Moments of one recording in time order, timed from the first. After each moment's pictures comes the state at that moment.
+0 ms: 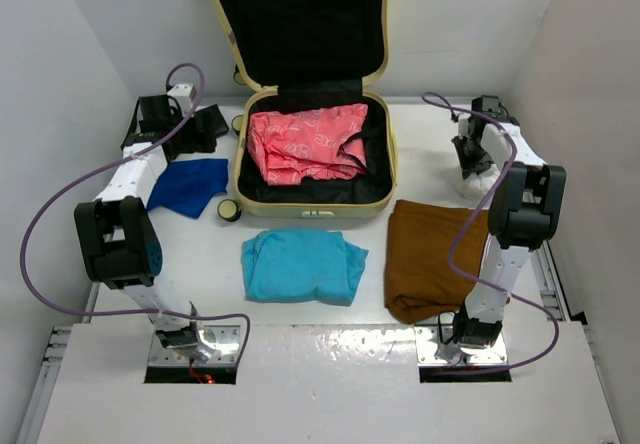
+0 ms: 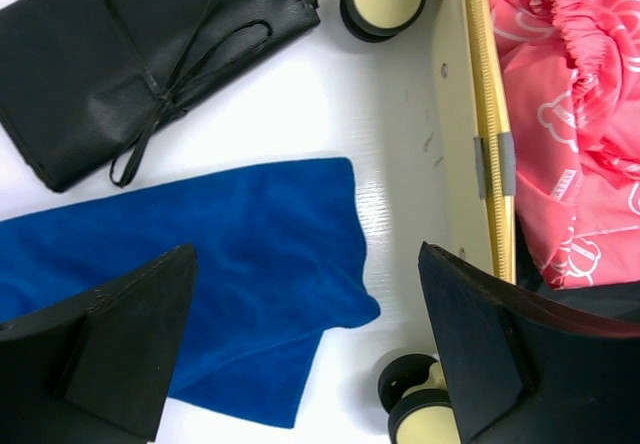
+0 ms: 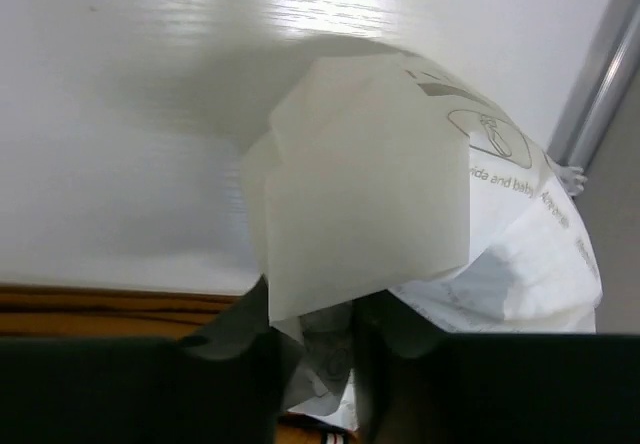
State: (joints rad) left arm 0.14 1.68 1.33 -0.28 0.20 0.08; right arm -0.15 2.02 1.54 -0.70 0.12 -0.34
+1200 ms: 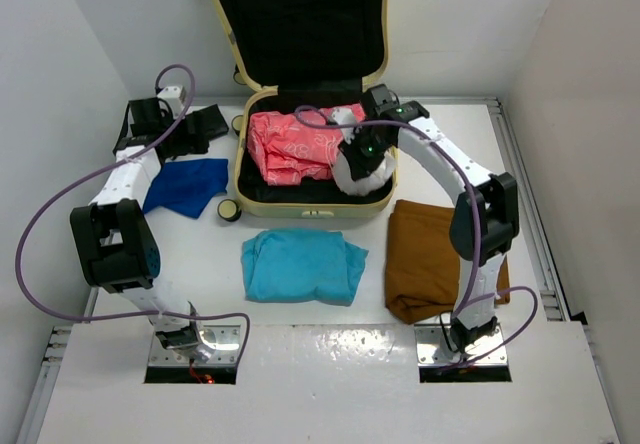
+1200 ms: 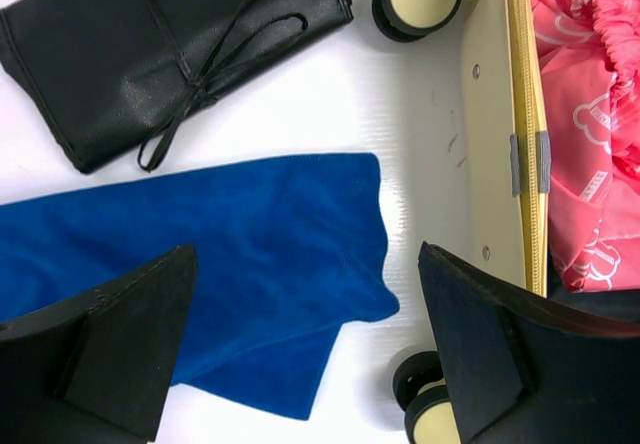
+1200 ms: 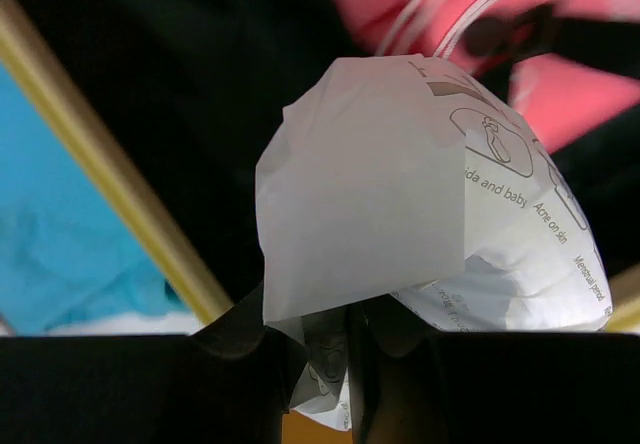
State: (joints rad) left arm 0.19 1.66 1.31 -0.27 0.21 0.07; right arm 0.43 1.96 1.78 -0.91 -0.31 -0.46
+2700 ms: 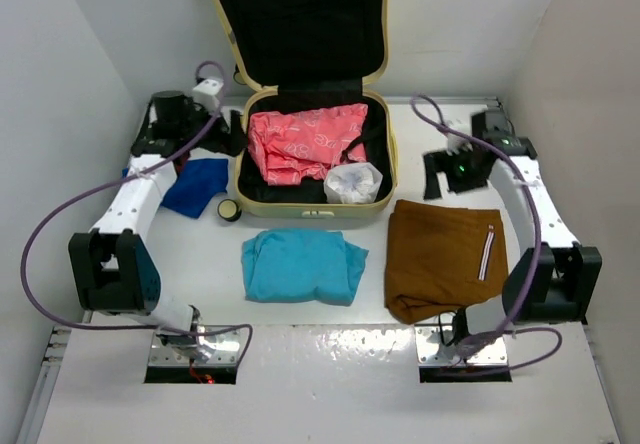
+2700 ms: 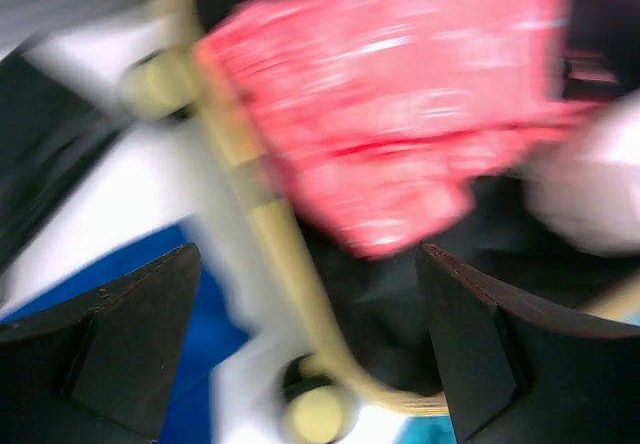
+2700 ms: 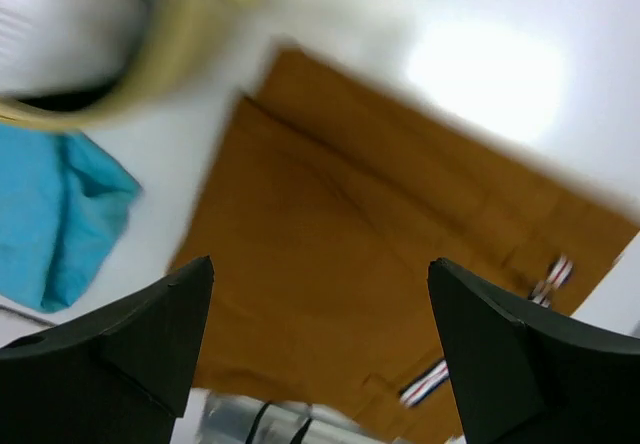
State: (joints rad) left arm 0.04 1.50 1.27 -0.26 0.45 0.13; right arm 0.03 1.46 1.30 -0.91 -0.23 -0.24
